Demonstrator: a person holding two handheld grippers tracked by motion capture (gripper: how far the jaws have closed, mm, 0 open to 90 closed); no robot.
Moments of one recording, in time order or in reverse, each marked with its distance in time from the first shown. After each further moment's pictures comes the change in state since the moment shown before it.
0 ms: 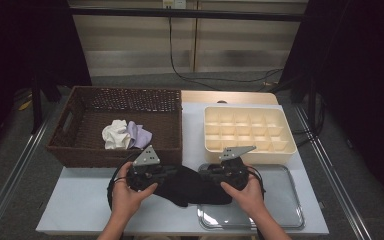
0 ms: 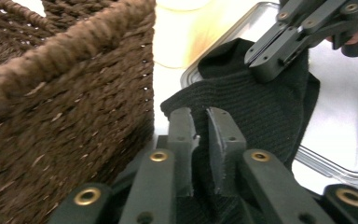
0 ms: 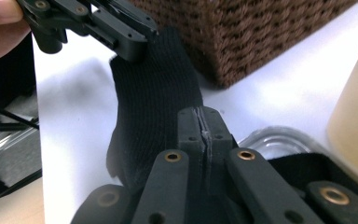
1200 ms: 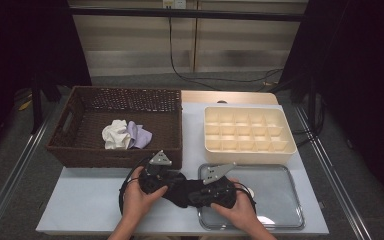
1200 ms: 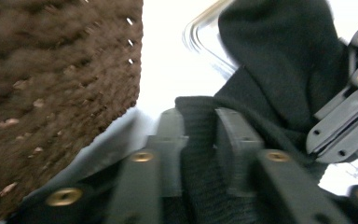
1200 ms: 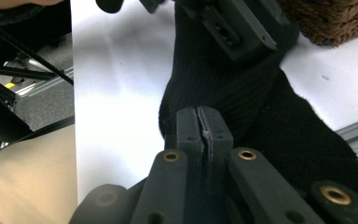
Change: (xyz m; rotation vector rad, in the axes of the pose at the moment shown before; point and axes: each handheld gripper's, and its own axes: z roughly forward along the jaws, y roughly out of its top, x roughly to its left) left arm -0.001 -0.010 0.044 0.155 -0.040 -0.105; right arm 0.032 -0.025 0.032 0.134 0.124 -0.113
